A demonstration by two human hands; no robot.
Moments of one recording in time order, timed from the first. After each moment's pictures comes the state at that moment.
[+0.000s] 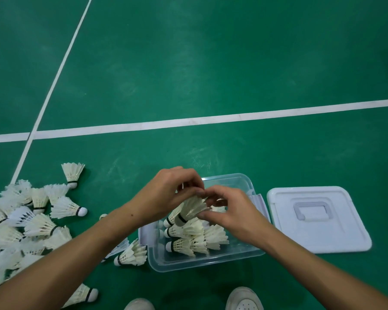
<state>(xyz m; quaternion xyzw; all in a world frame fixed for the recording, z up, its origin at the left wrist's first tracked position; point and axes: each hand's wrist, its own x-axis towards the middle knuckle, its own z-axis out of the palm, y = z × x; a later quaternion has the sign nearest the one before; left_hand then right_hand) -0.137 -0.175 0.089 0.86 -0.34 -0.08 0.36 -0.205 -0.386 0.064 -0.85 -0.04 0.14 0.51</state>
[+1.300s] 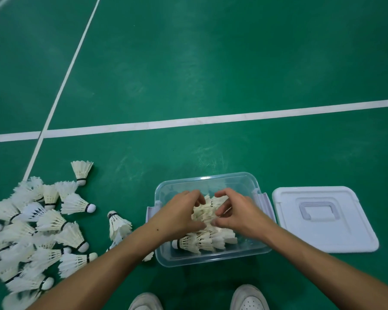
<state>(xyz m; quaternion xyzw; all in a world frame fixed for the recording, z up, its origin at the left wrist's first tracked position) -0.172 -0.184 0.039 0.90 -0.19 -0.26 0.27 -0.203 -0.396 0.026 -0.88 0.02 0.24 0.42</state>
